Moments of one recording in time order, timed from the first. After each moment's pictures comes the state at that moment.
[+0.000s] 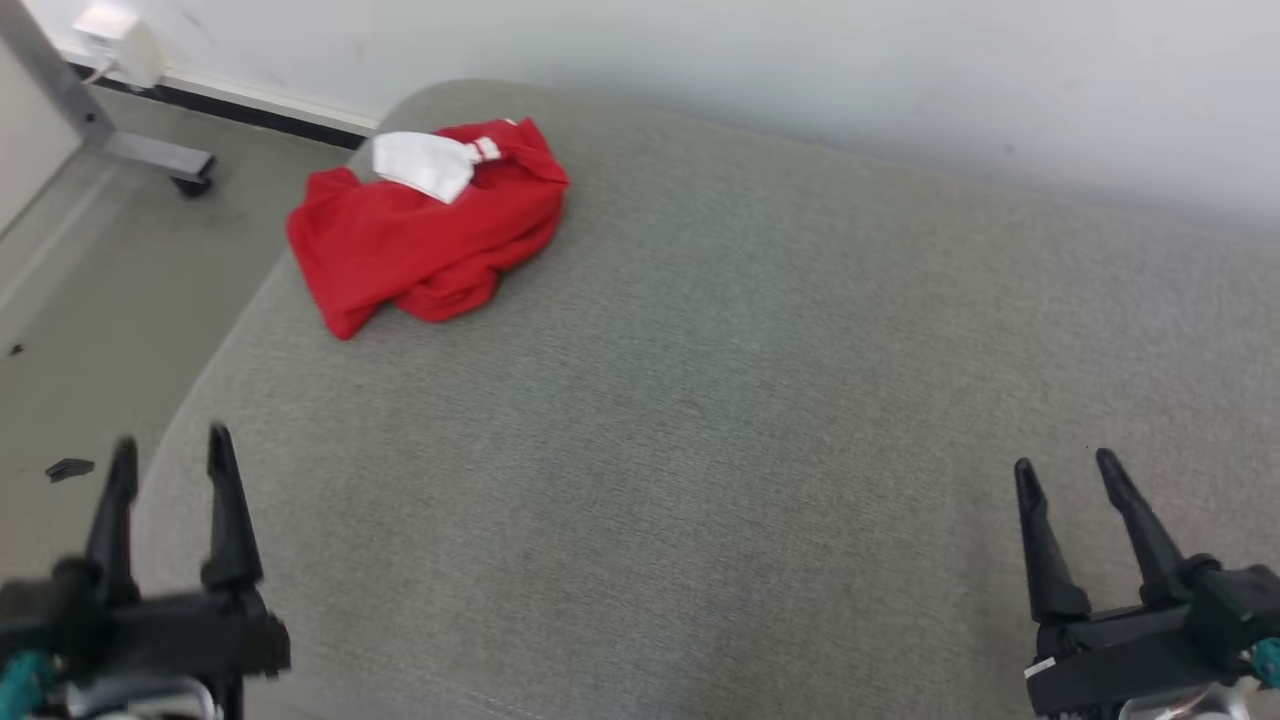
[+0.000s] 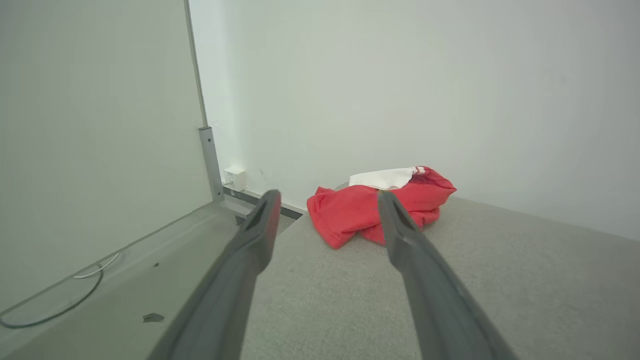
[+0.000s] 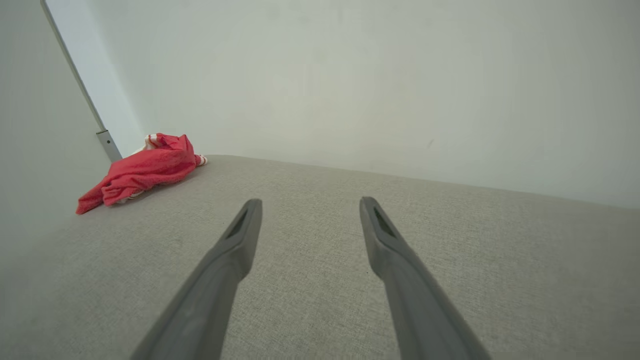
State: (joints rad) left arm -0.11 0.07 0.17 0.10 -0.18 -0.08 -0.26; right arm -0.04 -0.20 0.04 0.09 0.24 0.13 -0.22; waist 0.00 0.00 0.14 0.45
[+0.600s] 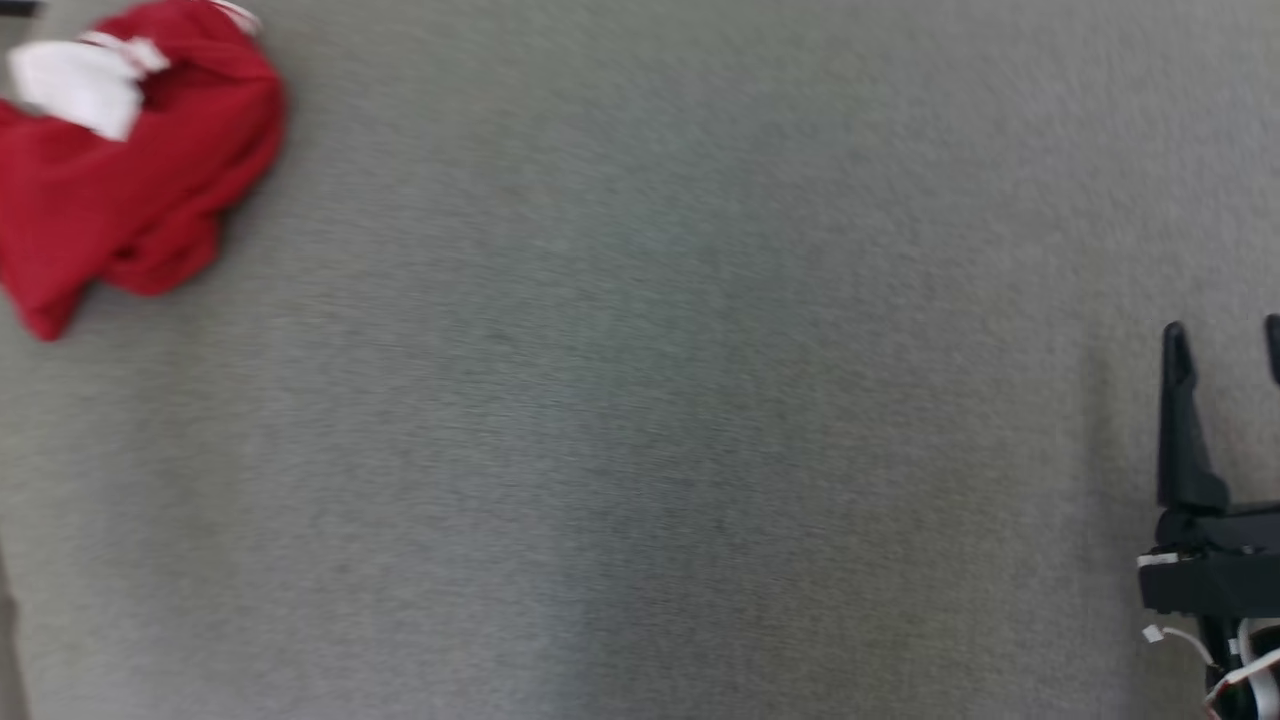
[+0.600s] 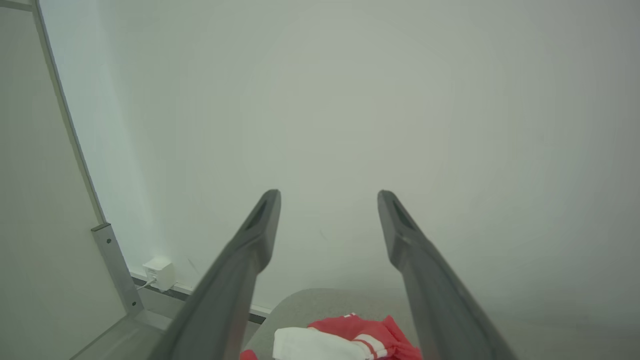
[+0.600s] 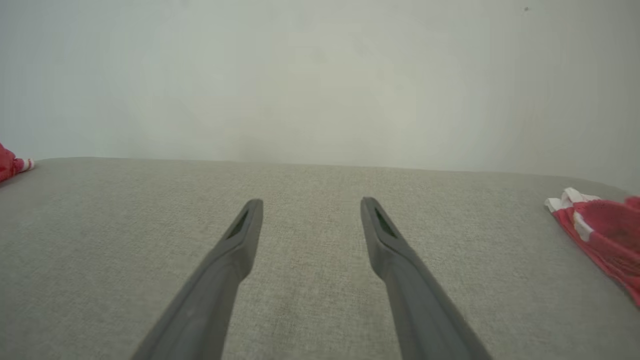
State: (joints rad) left arm -0.81 0.30 0.24 0.31 -0.25 -0.06 -0.15; right arm -0.14 -0.26 -0.11 -0.06 0.22 0.13 -0.20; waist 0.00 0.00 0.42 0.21
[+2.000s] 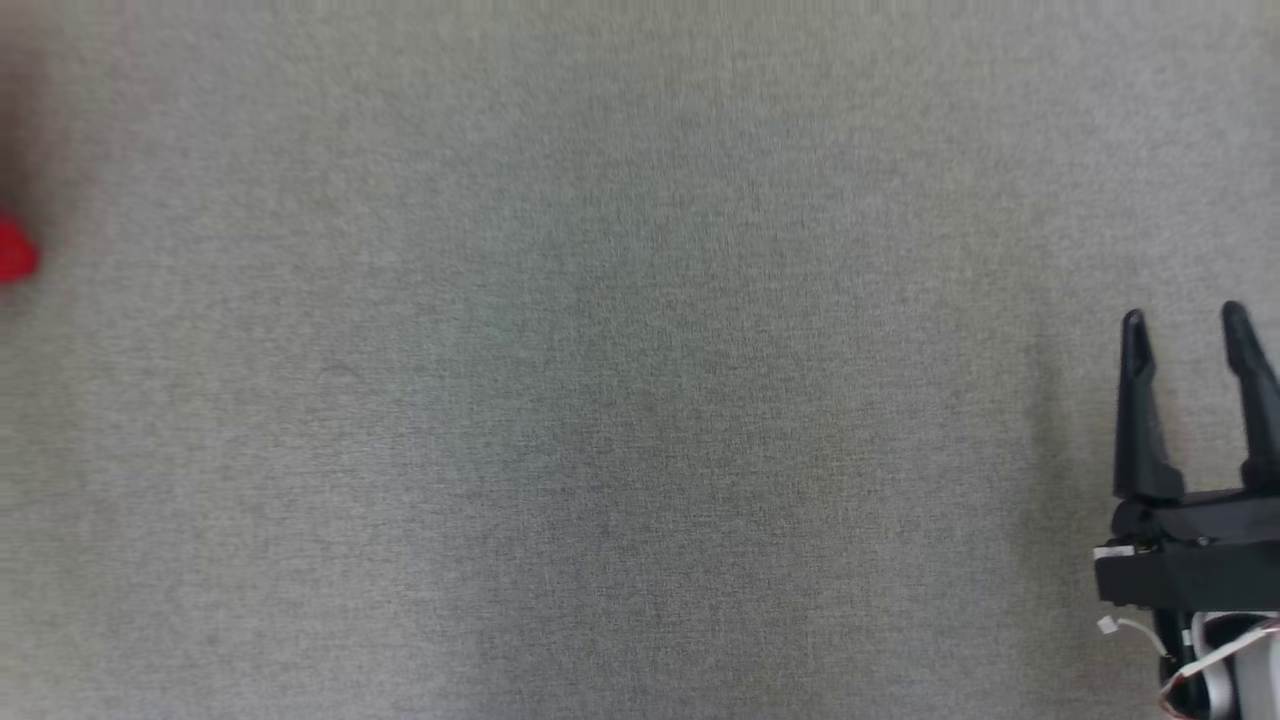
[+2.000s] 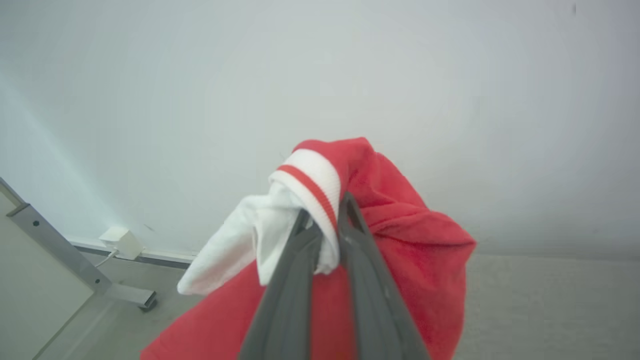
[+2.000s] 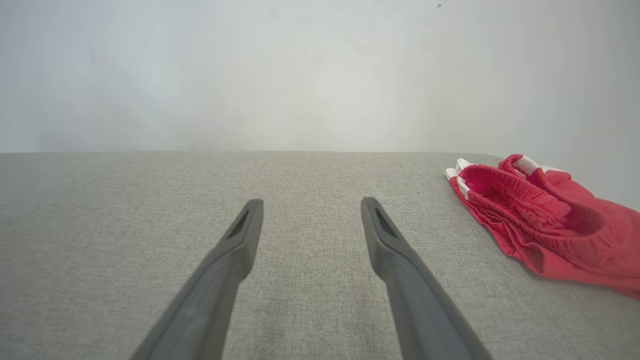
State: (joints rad) left arm -1.13 0.51 0.09 0.82 -0.24 -0.12 -0.11; right arm -0.17 -0.21 -0.09 -0.07 0.20 0.13 -0.21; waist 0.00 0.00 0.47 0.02
